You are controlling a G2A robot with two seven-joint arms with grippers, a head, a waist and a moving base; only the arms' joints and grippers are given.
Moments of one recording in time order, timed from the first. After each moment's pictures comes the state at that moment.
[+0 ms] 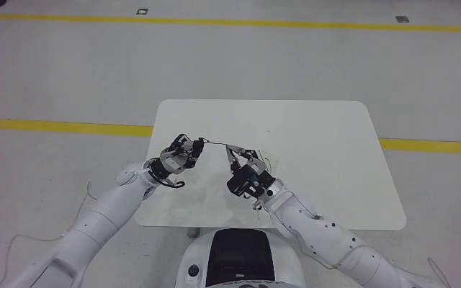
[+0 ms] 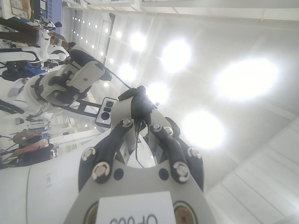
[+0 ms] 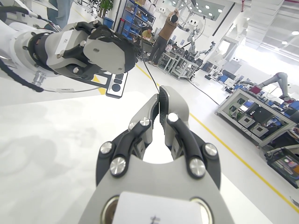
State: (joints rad) left arm 1.08 -0.97 -0.80 -1.19 -1.52 -0.08 -1.31; right arm -1.27 -1.09 0.65 -1.72 -1.57 0.22 -0.22
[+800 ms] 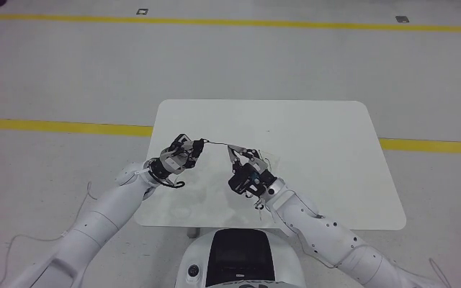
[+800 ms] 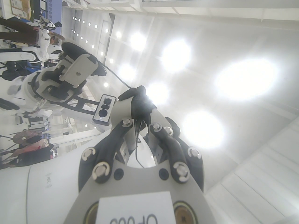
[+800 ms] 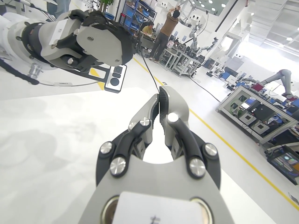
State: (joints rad) left arm 1.08 -0.97 -0.80 -1.19 -1.52 -0.08 -1.31; right arm -1.27 -1.08 0.67 -1.71 -1.57 0.20 -0.21
